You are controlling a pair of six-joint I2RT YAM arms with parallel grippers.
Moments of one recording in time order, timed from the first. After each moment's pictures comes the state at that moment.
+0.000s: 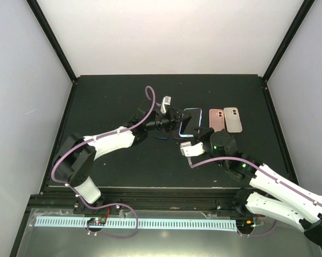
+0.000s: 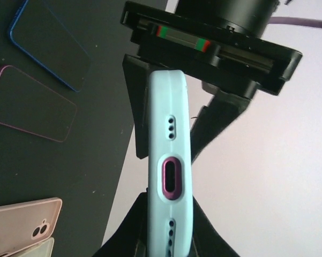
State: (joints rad) left arm -0.70 1.64 1.01 0.44 0.53 -1.37; right arm 0.89 0.84 0.70 -0.23 0.34 -1.54
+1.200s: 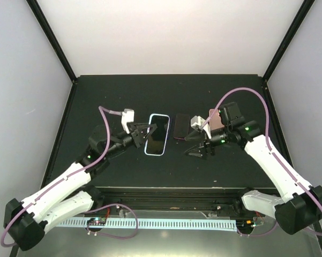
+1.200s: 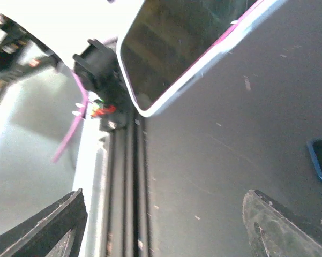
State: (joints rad) left arm -0.63 0.87 0.64 0.22 0.38 -0.72; right arm 0.41 1.14 1.06 -0.90 -0.96 -0.57
